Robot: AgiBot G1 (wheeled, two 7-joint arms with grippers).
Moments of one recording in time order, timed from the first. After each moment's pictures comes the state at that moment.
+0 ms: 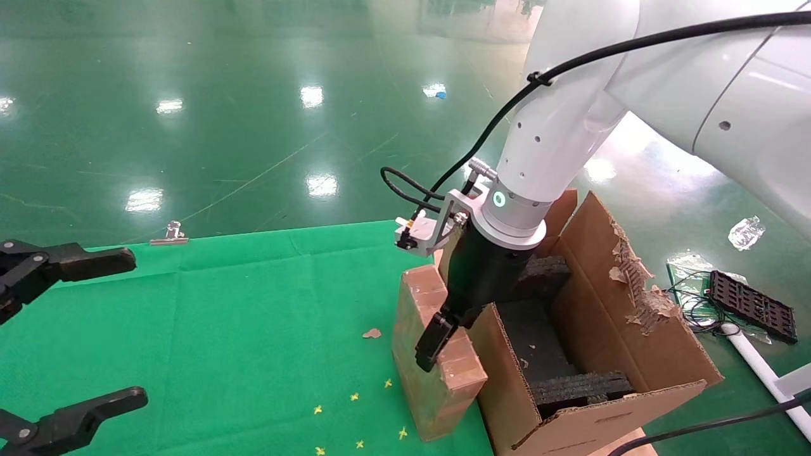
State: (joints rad) left arm -1.08 0.61 0.29 -1.28 0.73 1.49 -0.18; right arm 2.11 -1.14 -1.78 0.80 -1.27 -1.53 1.30
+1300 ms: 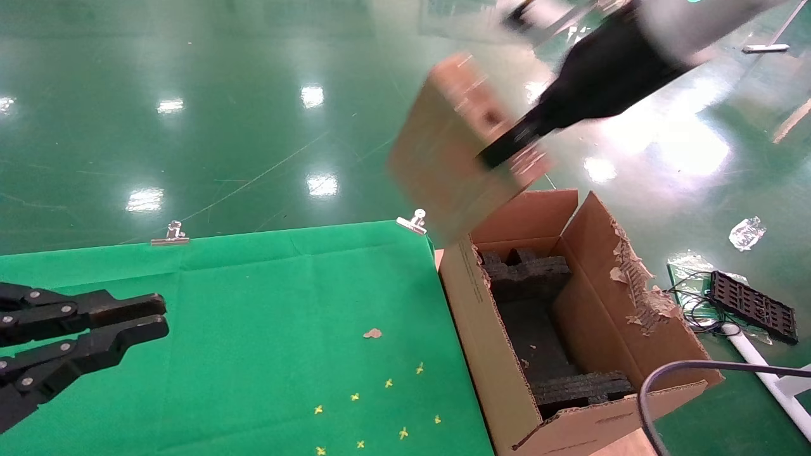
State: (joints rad) left arm -1.08 0.61 0.29 -1.28 0.72 1.49 -0.18; right arm 2.38 -0.92 -1.68 0.61 -1.26 -1.51 1.00
